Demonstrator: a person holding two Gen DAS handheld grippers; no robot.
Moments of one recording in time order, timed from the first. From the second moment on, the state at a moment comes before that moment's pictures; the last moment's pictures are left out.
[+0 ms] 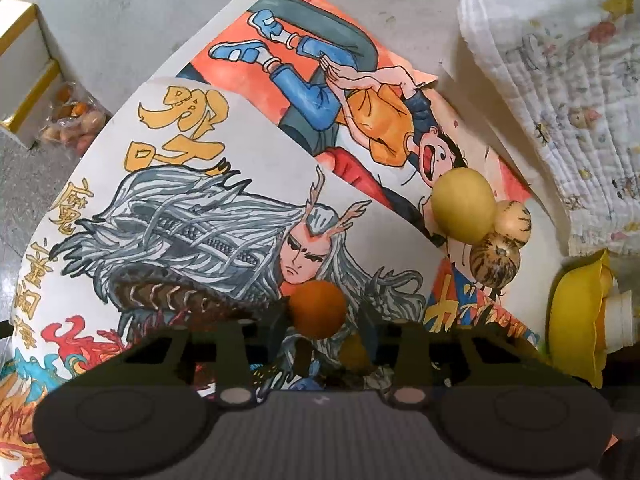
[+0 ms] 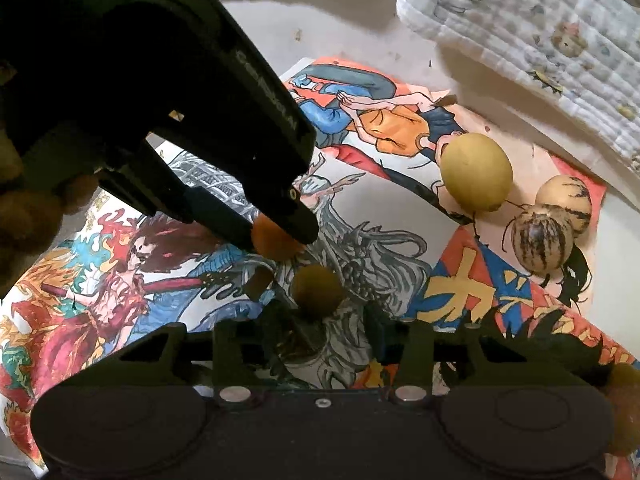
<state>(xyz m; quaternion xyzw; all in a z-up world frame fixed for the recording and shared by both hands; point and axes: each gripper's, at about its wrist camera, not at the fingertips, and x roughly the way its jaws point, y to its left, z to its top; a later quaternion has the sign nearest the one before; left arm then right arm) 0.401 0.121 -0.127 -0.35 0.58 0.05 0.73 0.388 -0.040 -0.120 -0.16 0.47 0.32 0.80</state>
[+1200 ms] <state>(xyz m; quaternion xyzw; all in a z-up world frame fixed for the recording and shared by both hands) 0.401 0.115 -0.128 -0.35 0.59 0.07 0.72 0.373 -0.053 -0.109 -0.13 0.47 0.32 0.81</state>
